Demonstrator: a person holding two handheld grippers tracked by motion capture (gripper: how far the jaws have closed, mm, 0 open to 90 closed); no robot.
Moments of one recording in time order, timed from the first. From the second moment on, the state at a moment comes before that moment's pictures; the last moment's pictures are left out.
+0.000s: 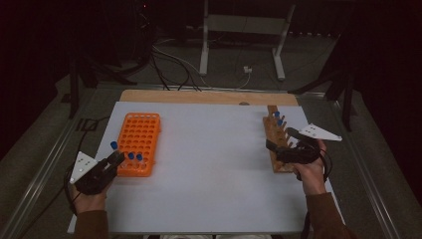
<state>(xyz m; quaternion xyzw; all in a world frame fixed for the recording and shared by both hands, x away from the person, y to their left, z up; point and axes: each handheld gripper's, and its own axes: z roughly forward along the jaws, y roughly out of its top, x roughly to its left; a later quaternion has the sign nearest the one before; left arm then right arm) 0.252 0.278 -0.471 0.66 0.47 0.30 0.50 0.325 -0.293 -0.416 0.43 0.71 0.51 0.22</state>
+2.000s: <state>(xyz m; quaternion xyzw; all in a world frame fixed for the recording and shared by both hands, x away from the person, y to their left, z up) 0.237 0.269 -0.471 0.67 0.48 0.25 0.51 0.326 -0.293 -0.417 0.42 0.72 0.51 0.21</state>
